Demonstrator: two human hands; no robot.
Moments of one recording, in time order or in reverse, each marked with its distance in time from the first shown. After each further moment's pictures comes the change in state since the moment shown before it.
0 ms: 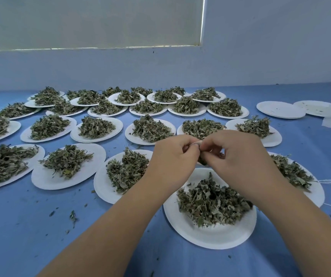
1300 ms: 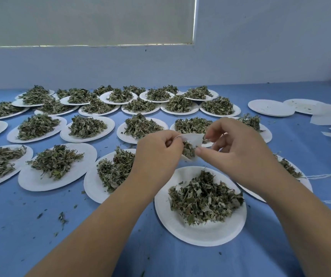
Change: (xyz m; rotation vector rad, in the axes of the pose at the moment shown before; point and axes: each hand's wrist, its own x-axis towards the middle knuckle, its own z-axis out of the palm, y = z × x) left_hand 0.002 -0.004 -0.004 0.032 0.099 -0.031; right_hand -0.002 0.014 -0.009 0.279 0.020 0.117
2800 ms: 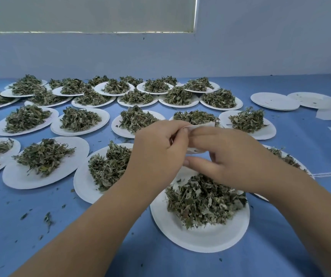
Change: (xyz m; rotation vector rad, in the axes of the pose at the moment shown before) left_hand -0.006 0.009 0.001 0.022 0.046 0.198; right_hand 0.013 0.004 0.003 -0.393 -0.346 -0.422
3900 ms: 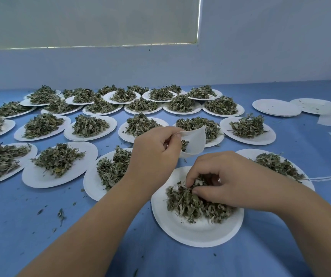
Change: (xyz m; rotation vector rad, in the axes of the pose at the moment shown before) left_hand 0.000 -0.008 -0.001 0.063 0.052 -0.020; right_hand -0.025 -0.013 -0.010 0.340 -0.266 0.136
